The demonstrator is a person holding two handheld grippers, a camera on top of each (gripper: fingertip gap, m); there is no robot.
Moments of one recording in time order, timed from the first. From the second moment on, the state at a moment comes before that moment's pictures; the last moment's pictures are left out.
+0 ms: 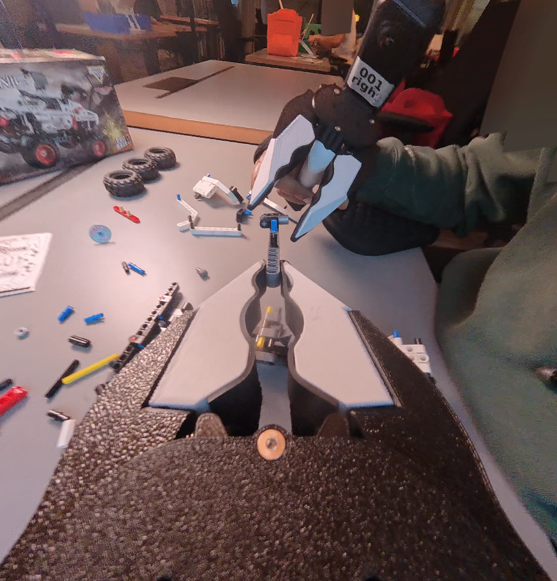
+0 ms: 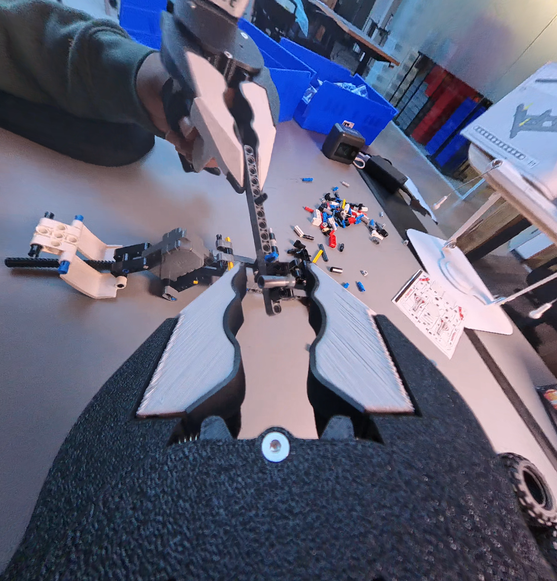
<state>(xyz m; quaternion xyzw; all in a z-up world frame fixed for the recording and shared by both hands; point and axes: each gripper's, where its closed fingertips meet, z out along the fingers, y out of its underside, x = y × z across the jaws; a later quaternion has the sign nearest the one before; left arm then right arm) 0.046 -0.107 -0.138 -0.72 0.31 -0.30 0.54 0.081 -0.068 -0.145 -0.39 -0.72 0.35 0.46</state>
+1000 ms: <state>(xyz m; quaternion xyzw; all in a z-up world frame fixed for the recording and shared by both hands) 0.055 -0.101 -0.099 -0.65 0.19 -0.50 0.54 0.070 -0.102 -0.116 -0.51 -0.39 0.77 0.00</state>
